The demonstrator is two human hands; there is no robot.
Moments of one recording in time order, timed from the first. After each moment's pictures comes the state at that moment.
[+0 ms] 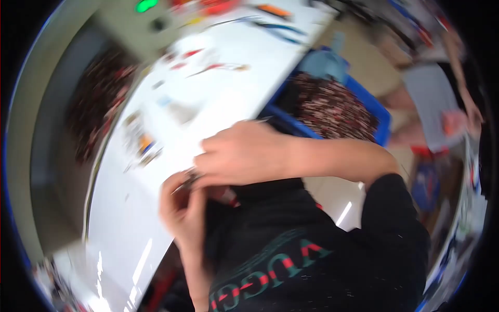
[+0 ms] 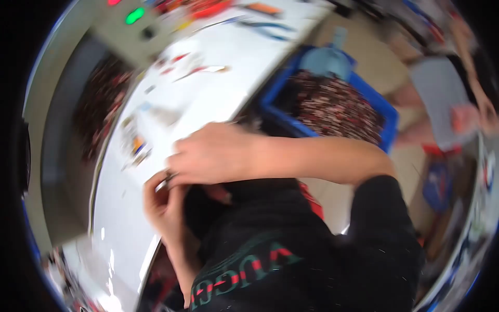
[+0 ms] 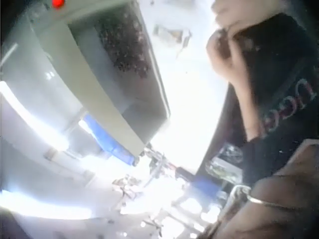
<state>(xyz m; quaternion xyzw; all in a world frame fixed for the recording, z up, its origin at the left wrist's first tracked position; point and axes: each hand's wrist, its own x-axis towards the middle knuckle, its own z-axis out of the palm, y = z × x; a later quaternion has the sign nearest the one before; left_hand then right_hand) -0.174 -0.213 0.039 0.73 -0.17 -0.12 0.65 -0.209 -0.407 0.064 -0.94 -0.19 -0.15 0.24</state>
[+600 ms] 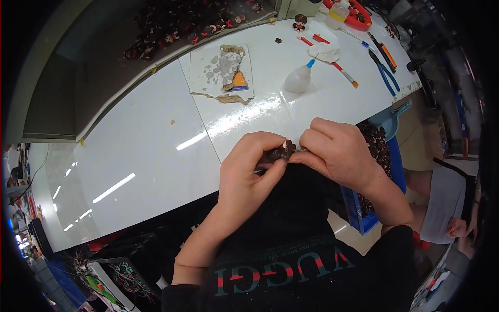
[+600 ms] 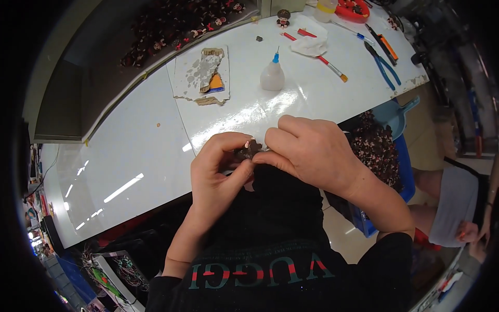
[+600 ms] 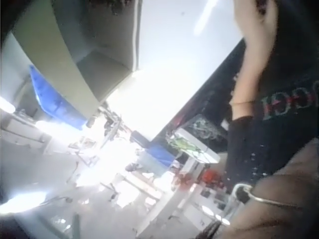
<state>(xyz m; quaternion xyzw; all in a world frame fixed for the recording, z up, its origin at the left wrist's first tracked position) -0.139 -0.169 0.026 0.72 -0.22 -0.13 0.65 -0.168 -0.361 0.060 -0.95 -0.20 -0.08 0.22</state>
